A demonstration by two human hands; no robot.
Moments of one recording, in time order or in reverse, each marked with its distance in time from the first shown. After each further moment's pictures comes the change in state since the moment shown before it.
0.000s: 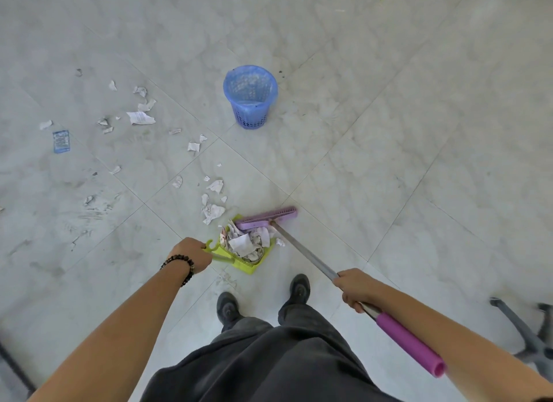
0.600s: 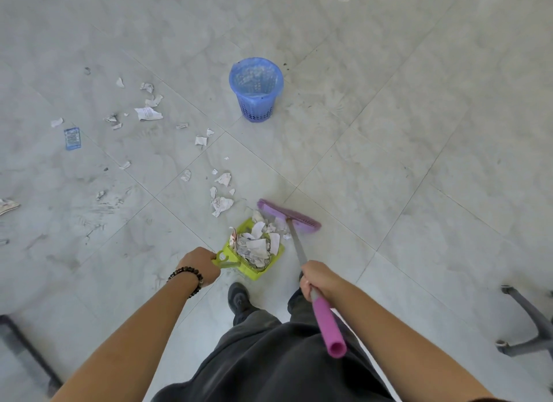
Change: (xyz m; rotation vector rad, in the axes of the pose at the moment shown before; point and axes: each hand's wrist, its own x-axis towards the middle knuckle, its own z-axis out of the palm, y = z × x) left_hand -0.030 -0.045 0.024 0.227 -0.039 0.122; right_hand 0.007 -0.055 0.100 0.456 -0.057 0.073
